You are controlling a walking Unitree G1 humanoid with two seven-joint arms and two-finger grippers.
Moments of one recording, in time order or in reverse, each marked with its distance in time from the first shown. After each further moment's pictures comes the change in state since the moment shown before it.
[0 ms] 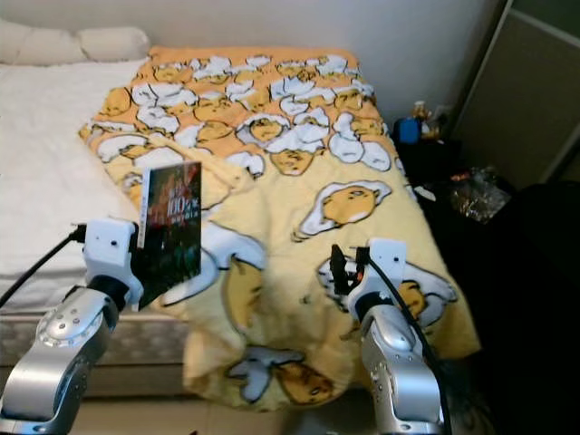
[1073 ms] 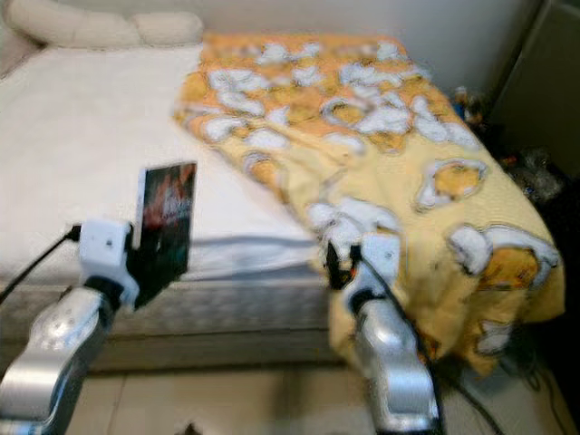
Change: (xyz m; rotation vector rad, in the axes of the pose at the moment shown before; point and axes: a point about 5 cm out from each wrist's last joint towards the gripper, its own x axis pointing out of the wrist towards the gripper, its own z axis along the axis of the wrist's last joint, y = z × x) left arm -0.006 0.011 -0.006 0.004 0.030 0.037; right arm 0.006 0.014 0.002 -0.030 -0.024 0.046
